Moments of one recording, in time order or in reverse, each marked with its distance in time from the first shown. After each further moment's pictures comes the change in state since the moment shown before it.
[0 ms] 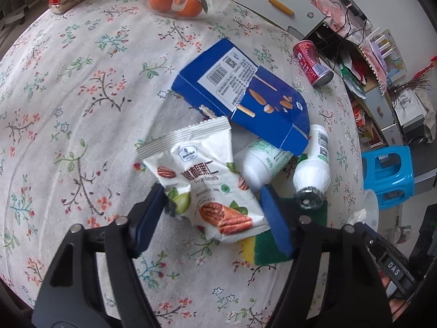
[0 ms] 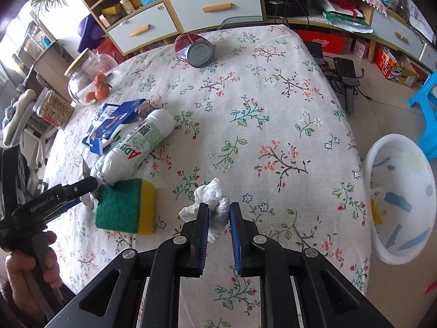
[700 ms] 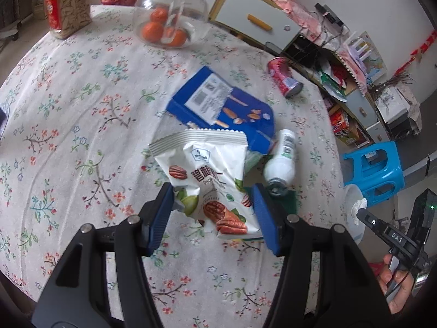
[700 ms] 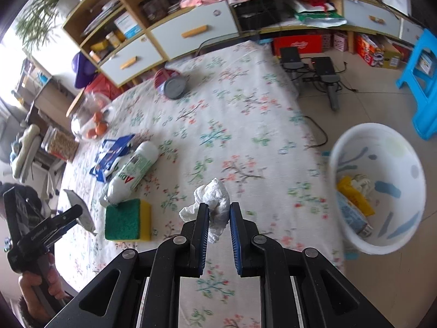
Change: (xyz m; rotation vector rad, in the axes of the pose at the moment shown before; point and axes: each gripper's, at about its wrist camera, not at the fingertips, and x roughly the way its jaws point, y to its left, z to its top) left arm -0.041 -0.014 -0.010 0.073 -0.094 -0.063; right arm -0.049 -0.062 -0.007 0.141 -0.103 0.037
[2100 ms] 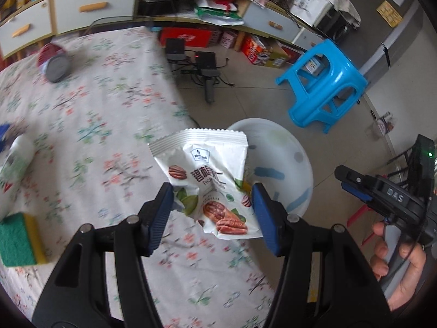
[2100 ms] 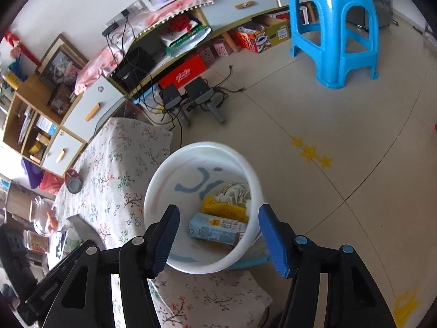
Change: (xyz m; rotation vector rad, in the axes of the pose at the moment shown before) left arm 0.098 -0.294 -0.071 0.490 0.144 -0.178; right arm -0.091 -0.229 -0.024 0.448 -0.168 -0.153
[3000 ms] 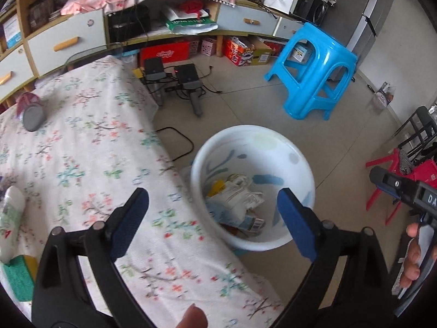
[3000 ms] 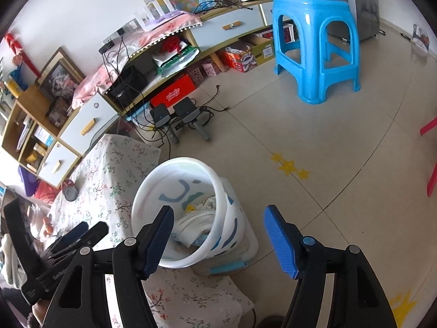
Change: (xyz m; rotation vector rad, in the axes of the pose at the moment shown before) left arm 0.011 -0.030 0.009 0.176 -0.056 0.057; right arm -0.033 -0.013 -0.008 -0.021 -0.088 -0.046
